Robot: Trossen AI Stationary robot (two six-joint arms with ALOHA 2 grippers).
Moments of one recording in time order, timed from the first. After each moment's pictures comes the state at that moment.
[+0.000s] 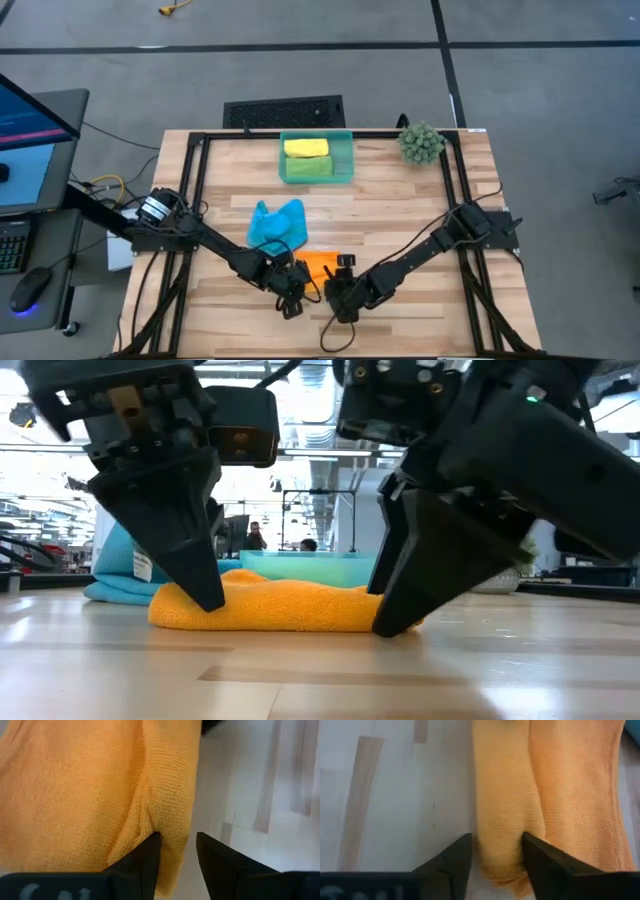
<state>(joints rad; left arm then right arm) -0.49 1.90 1.06 -0.27 -0.12 -0.75 0.53 2.11 1.34 -0.43 0.36 0.35</state>
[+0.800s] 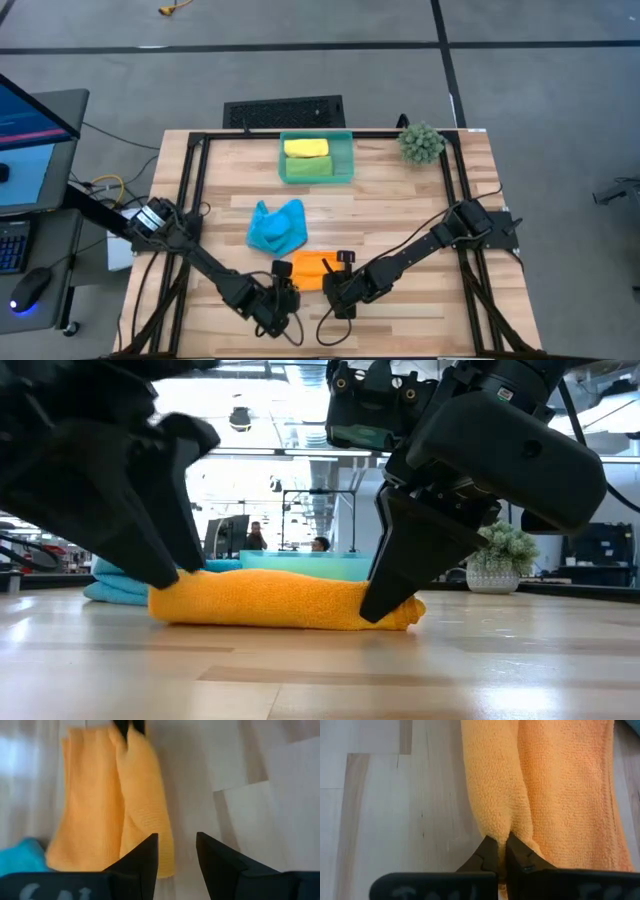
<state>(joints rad) -0.67 1.90 1.16 -0.42 -0.52 -0.37 0.51 2.11 1.34 -0.43 0.29 0.39</state>
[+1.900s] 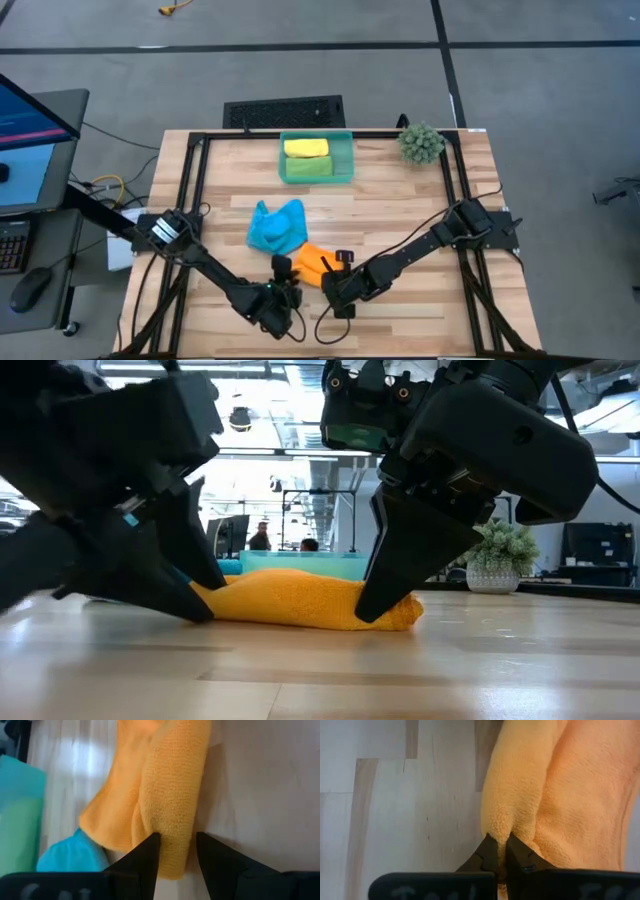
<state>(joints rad) -0.66 2.06 1.18 -0.54 -0.80 -0.37 0.51 2.11 1.34 -0.42 0.24 0.39</state>
